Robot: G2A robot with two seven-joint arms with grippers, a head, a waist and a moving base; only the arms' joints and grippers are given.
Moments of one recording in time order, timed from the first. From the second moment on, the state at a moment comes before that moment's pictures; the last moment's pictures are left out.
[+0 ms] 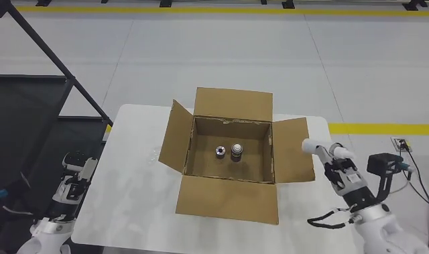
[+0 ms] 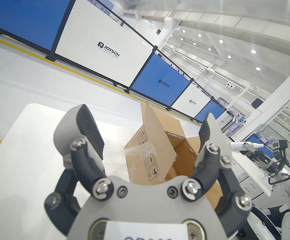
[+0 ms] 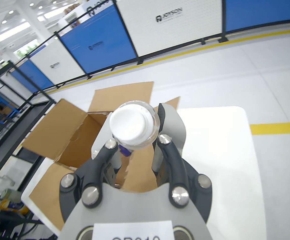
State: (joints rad) left arm 1.53 -1.30 -1.97 -1.87 0.43 -0.60 -0.18; right arm -1.53 -1.27 1.69 -2.20 -0.83 -0.15 0.37
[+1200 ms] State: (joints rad) left arm 1.53 -1.30 -1.97 -1.87 0.43 -0.60 -0.18; right arm -0.85 -1.38 0.97 -1.53 -1.36 0.21 0.96
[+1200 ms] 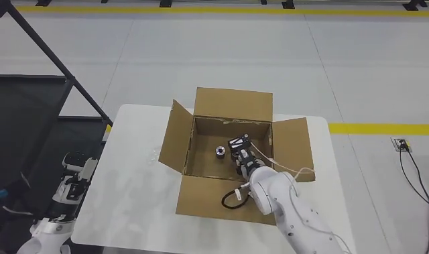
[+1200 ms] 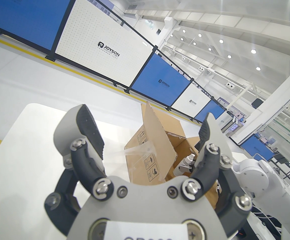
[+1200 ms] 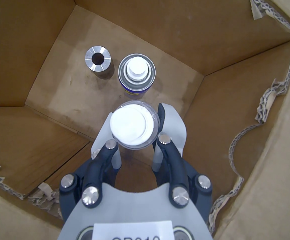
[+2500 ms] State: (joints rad) left arm 1.53 -1.30 -1.97 -1.87 0.43 -0.60 -0.18; right arm -0.90 -1.39 1.10 -1.54 -1.30 0.16 0.92
